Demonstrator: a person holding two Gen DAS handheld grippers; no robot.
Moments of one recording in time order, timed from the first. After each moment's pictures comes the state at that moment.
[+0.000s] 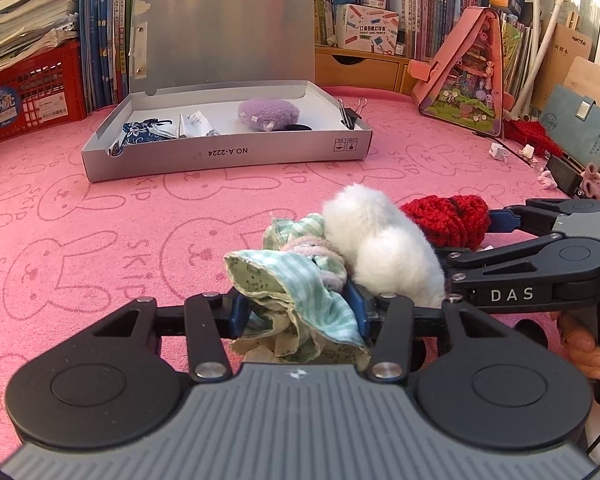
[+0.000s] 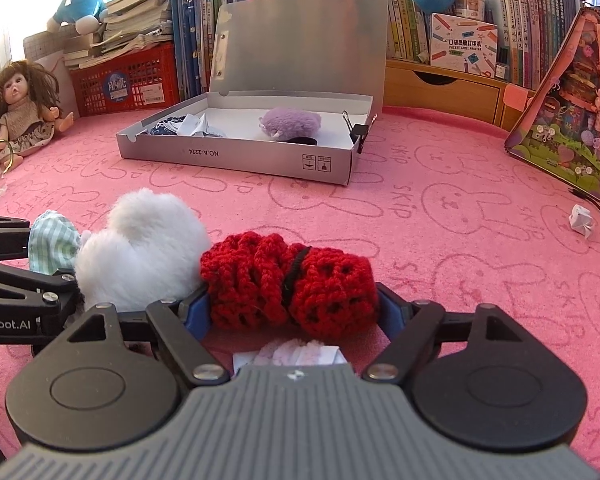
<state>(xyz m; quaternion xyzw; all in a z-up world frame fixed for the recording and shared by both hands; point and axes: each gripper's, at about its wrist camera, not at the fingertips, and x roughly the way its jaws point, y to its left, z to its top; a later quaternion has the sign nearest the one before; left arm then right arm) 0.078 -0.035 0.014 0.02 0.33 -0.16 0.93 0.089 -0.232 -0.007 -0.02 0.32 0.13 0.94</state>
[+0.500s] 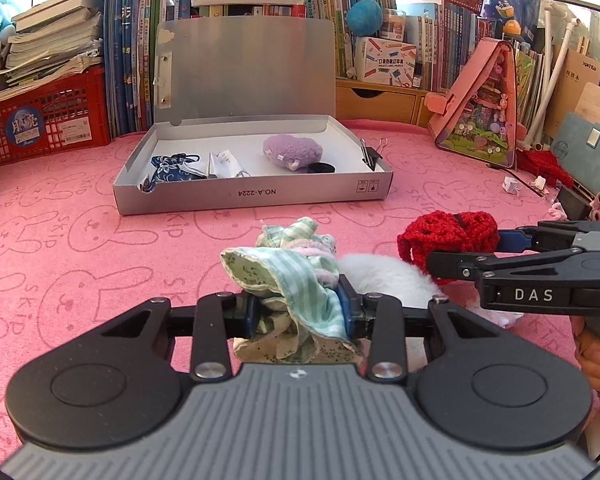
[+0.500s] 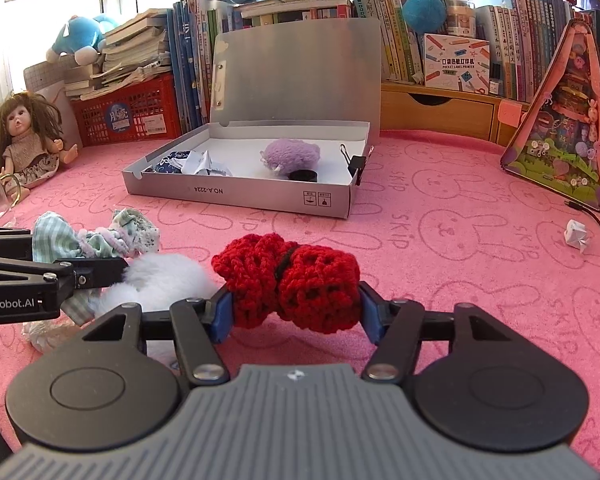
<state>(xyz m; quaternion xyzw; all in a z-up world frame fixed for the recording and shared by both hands) 0.080 -0.018 0.039 0.01 0.29 -0.13 0.95 0.089 -0.234 0.016 0.00 0.29 0.13 0.95</state>
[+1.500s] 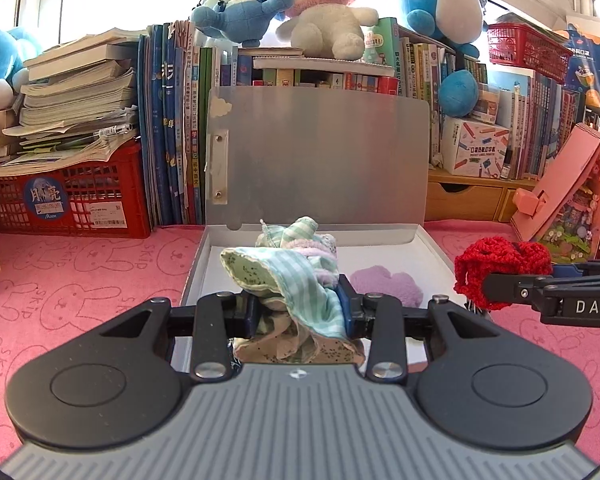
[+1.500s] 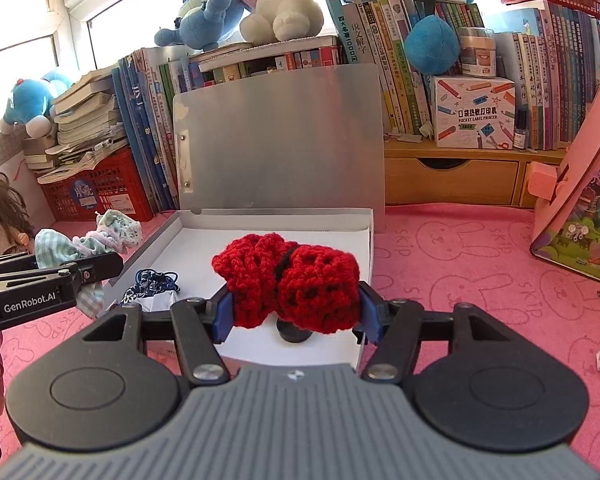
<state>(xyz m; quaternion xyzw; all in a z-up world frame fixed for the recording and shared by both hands) 0.244 0.017 0.104 -0.01 0.25 -0.06 0.97 0.235 -0.218 0.077 0.05 0.30 0.11 0.95</state>
